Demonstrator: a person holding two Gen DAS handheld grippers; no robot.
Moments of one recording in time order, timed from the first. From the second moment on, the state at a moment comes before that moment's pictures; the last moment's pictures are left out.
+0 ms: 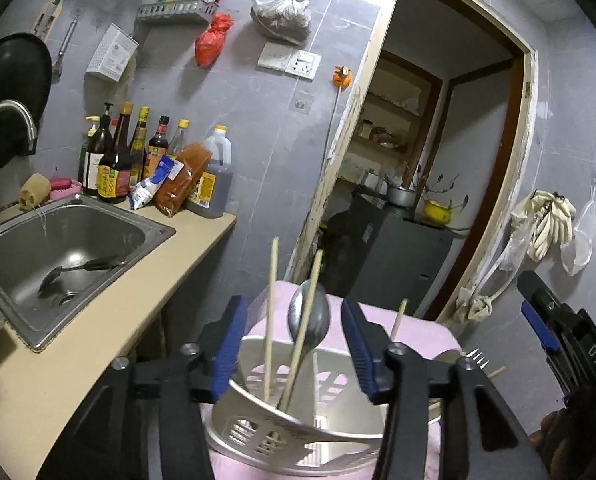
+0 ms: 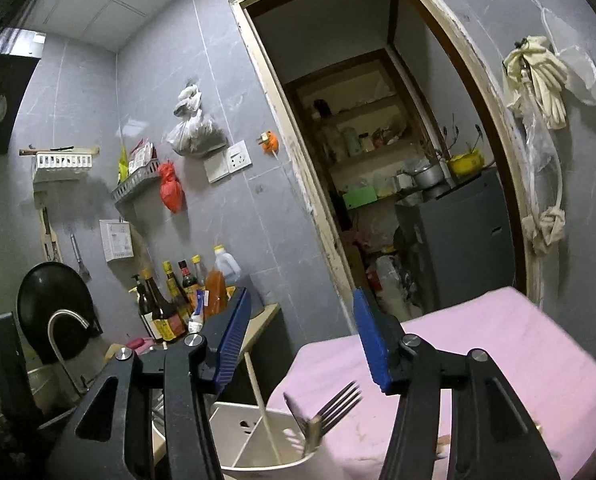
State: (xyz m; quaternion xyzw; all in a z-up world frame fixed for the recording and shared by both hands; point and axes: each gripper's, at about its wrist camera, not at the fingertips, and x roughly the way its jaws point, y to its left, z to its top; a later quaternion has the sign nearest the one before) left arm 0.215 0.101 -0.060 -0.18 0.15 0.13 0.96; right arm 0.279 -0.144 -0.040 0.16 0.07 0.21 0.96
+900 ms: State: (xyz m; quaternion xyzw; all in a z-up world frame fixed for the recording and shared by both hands) left arm 0.221 -0.050 0.002 -0.12 0.12 0.09 0.98; right arm 0.286 -0.313 0.014 0.08 0.09 0.13 0.98
